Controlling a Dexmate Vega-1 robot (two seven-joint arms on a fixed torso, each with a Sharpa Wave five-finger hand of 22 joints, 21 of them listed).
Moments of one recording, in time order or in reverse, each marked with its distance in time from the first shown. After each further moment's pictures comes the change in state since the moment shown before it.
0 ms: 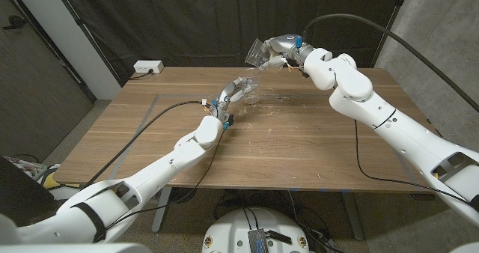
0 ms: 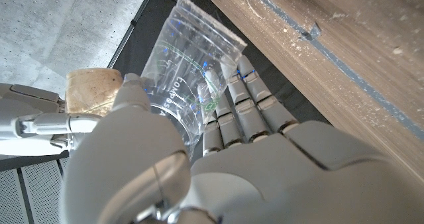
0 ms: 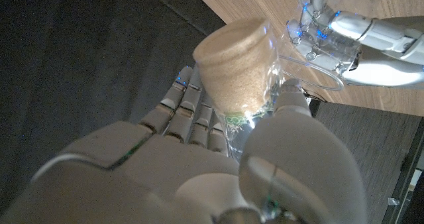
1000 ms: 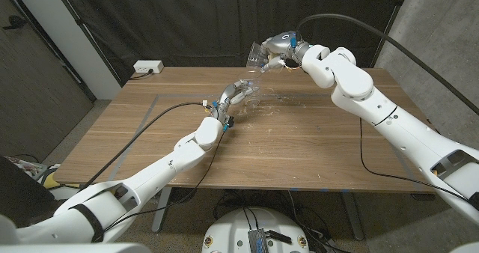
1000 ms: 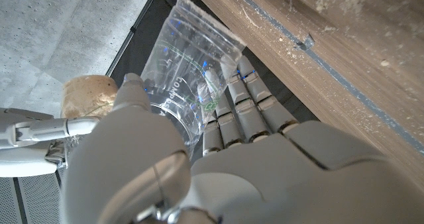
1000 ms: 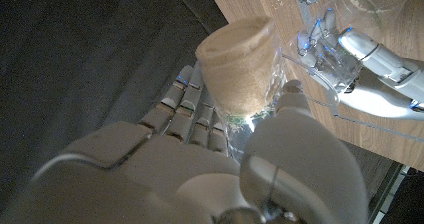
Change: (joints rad) left arm 0.002 0.008 0.010 -0.015 0.003 0.025 -0.008; left_hand 0.002 0.002 0.000 0.000 -0.007 0.002 0.002 0.000 0.005 0.007 0.000 0.000 0.005 0.000 0.000 0.000 0.005 -0.004 -0.004 0.008 0.000; right arm 0.017 0.008 0.013 -0.009 -0.190 0.125 0.106; right_hand -0.010 -0.008 -0.004 0.004 0.005 0.014 -0.004 0.009 0.002 0.010 -0.010 0.000 -0.003 0.021 0.000 -0.008 0.013 0.011 0.011 -0.001 -0.014
